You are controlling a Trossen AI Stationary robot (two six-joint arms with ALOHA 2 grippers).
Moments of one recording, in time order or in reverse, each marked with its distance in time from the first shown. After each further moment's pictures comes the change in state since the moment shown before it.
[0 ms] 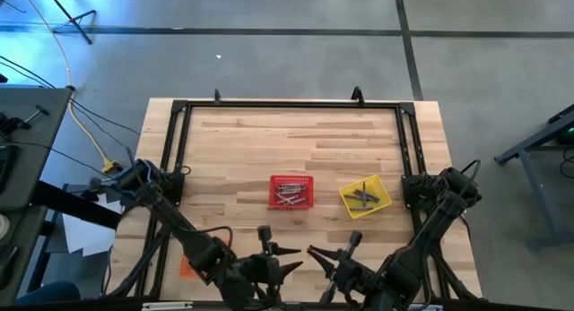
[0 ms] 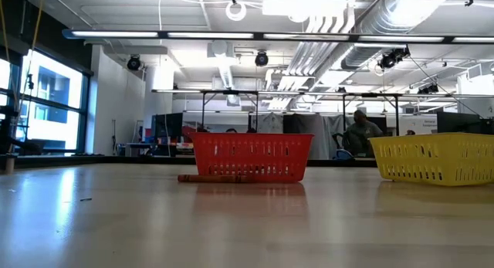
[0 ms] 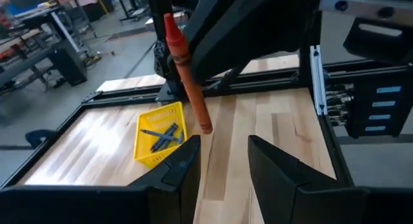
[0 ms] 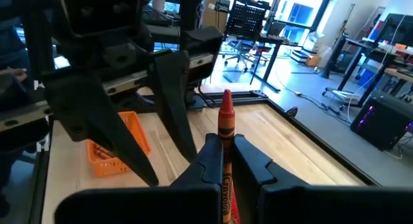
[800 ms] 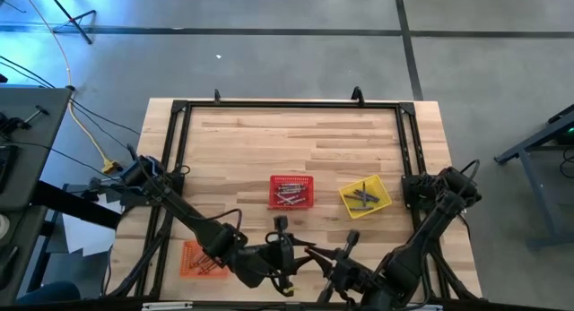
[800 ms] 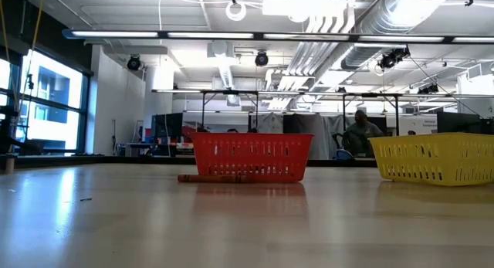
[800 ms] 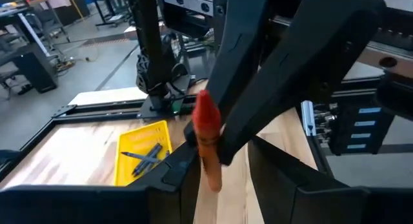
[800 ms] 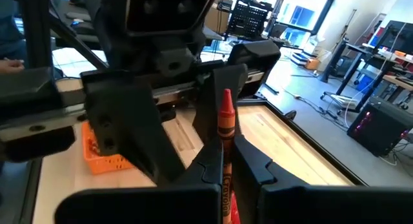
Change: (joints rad) left arm 0.098 0.000 0.001 0.128 0.190 0.089; right arm -0.016 0.001 -0.001 0.033 -0.016 -0.078
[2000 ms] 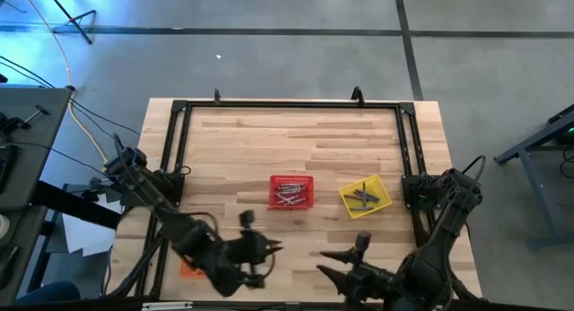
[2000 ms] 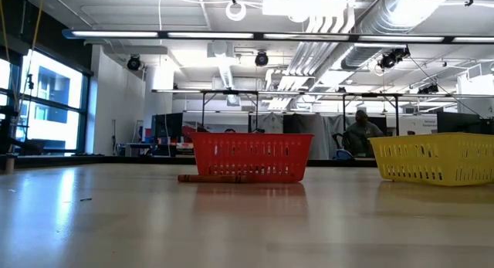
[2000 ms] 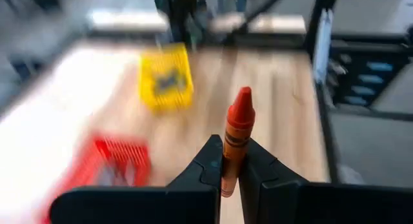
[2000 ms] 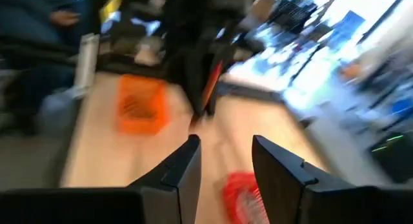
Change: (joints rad) left arm -0.083 -0.138 0.006 -0.533 -0.062 -0.429; right arm 0.061 -0.006 0.221 -0.346 -0.122 -0.074
